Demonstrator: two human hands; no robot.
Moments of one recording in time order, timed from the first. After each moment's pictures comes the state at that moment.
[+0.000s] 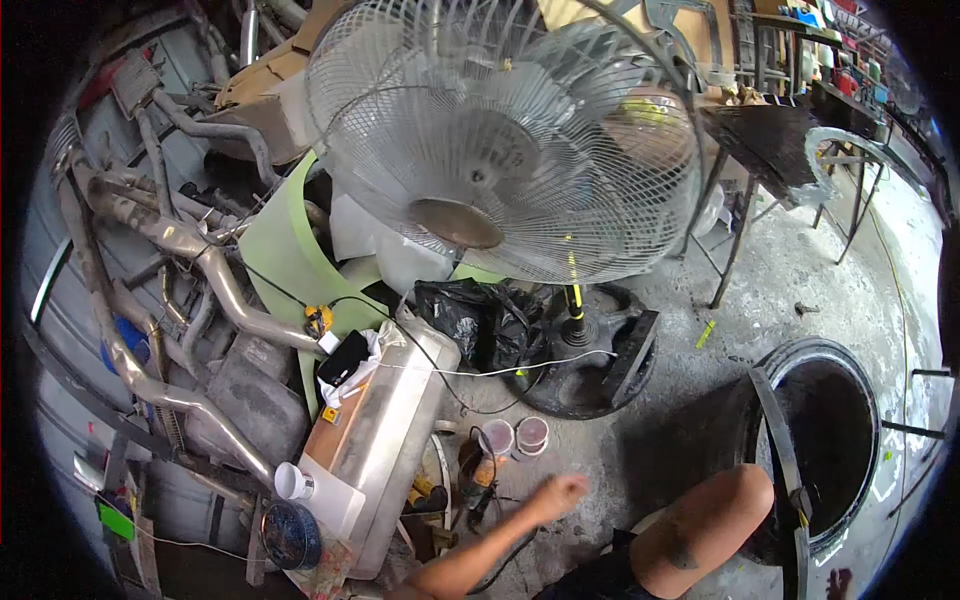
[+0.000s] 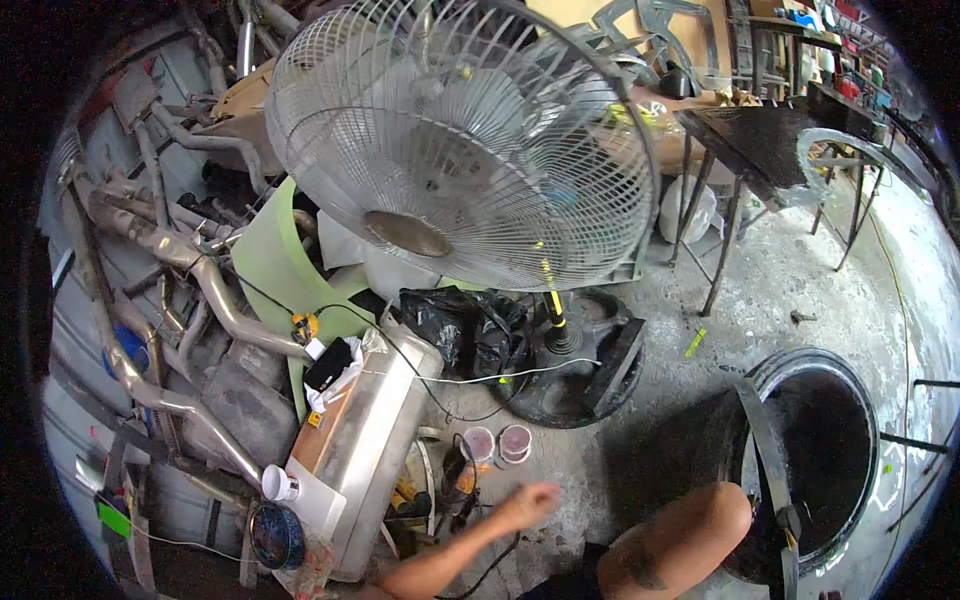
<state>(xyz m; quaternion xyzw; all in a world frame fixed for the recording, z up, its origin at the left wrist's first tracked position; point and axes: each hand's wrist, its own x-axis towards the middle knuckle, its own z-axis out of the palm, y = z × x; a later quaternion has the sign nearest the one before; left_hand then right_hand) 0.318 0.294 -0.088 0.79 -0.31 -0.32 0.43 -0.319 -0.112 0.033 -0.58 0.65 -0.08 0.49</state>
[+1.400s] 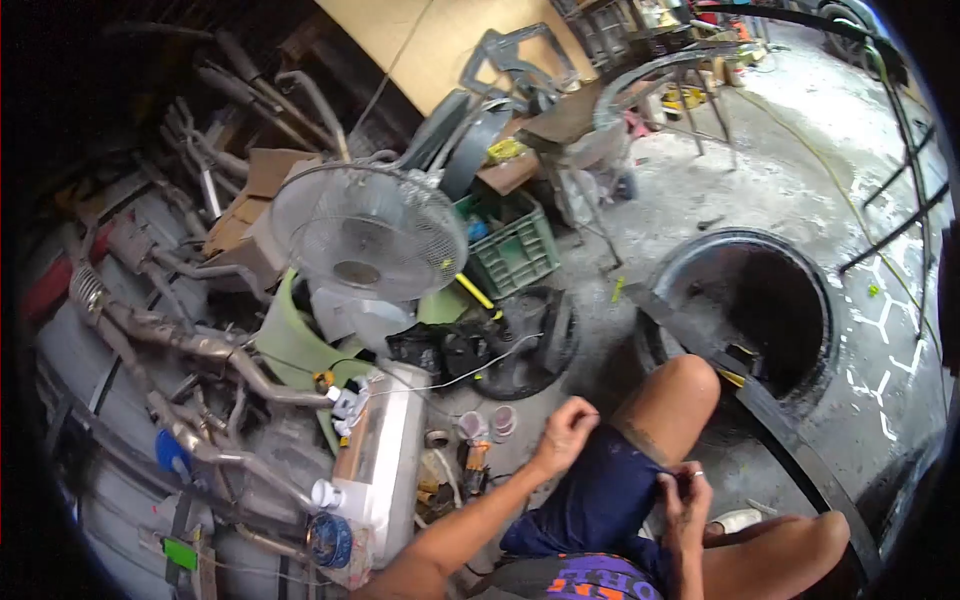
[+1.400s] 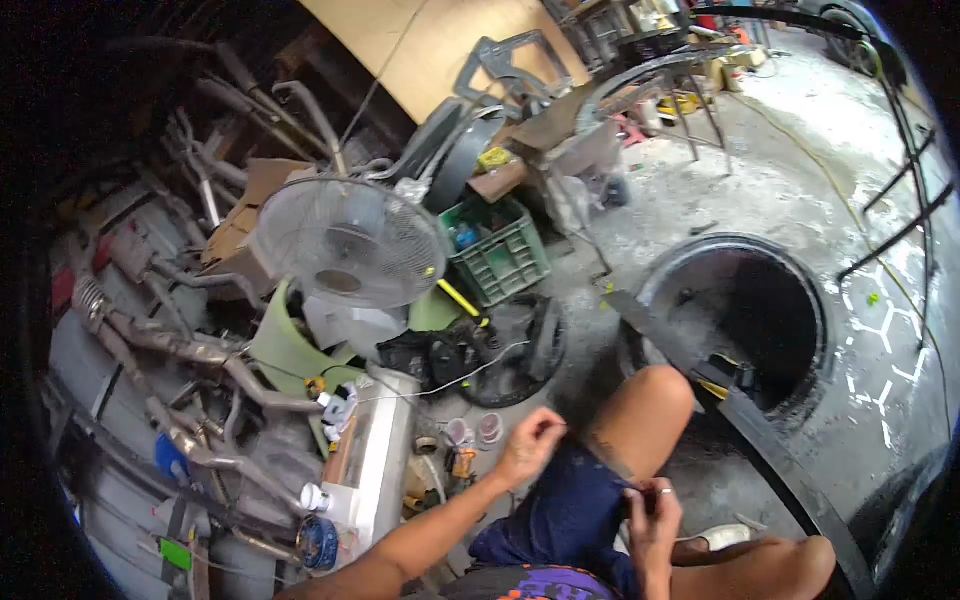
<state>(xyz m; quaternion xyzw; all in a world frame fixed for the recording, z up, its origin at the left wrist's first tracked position) 0.145 0.170 0.066 0.74 -0.45 -0.19 0.45 -0.102 0.117 0.044 -0.56 0.40 -0.39 0.61</state>
